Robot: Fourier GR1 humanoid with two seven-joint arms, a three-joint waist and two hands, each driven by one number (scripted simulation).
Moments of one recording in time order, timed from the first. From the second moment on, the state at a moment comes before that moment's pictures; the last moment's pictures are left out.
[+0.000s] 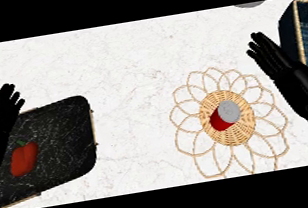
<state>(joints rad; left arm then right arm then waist) -0.09 0.58 -0.06 -1.53 0.41 0.06 0.07 -0.21 -0.58 0.31 -1.64 -0.47 -0.15 -0.04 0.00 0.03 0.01</state>
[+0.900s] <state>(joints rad) -0.20 0.48 -0.20 -1.55 0.22 0.05 -0.02 -0.25 -0.39 0.58 -1.65 0.02 -0.24 -0.15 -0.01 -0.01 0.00</state>
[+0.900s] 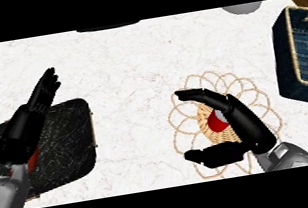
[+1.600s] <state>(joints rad) -0.17 0.47 -0.20 -1.55 0.21 0.05 -0.03 -0.48 -0.80 0.52 -1.91 0.24 0.06 0.54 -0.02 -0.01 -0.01</state>
